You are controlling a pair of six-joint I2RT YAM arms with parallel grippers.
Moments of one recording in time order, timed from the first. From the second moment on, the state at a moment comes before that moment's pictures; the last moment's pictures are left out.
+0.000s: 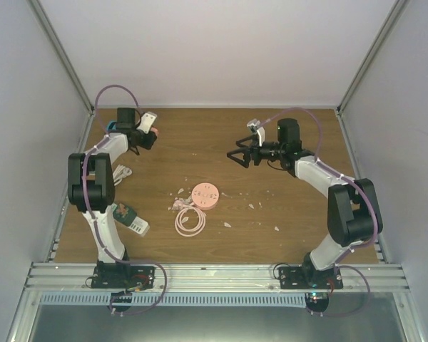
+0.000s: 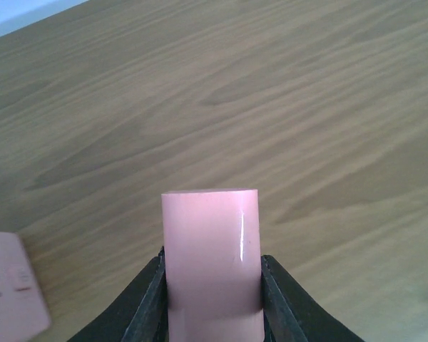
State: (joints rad) left arm 0.01 1.97 1.39 -0.27 0.28 0.38; right arm 0.25 1.65 1.04 0.11 -0.98 0.05
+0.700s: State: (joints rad) left arm 0.09 2.21 1.62 -0.35 0.21 0.43; right arm 0.46 1.66 1.11 -0.05 -0.75 -0.23
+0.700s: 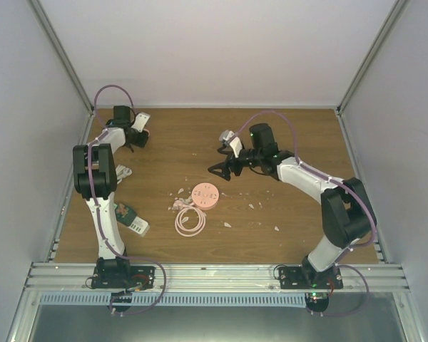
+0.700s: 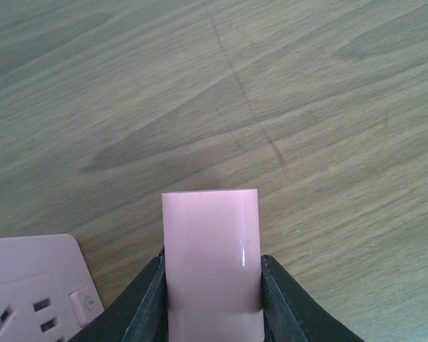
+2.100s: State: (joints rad) left arm 0.10 1.65 1.27 -0.35 0.49 0.41; right arm 0.95 2.01 1.42 -0.47 -0.31 -0.74
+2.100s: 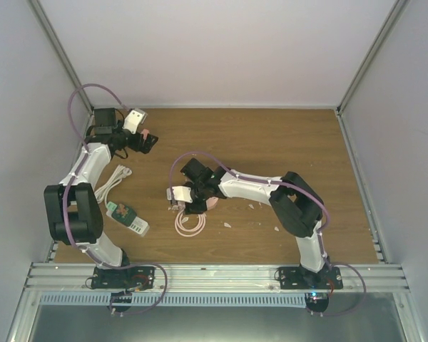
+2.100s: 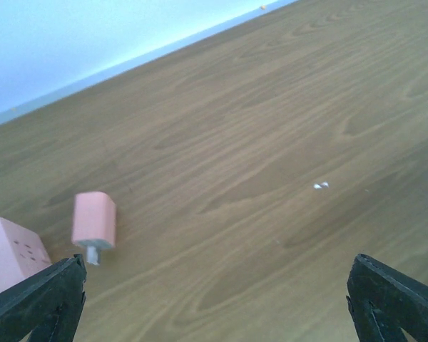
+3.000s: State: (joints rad) left arm 0.07 1.53 1.18 -0.37 0.57 0.37; right arm 0.81 1.95 1.25 -0.49 -0.22 -0.92
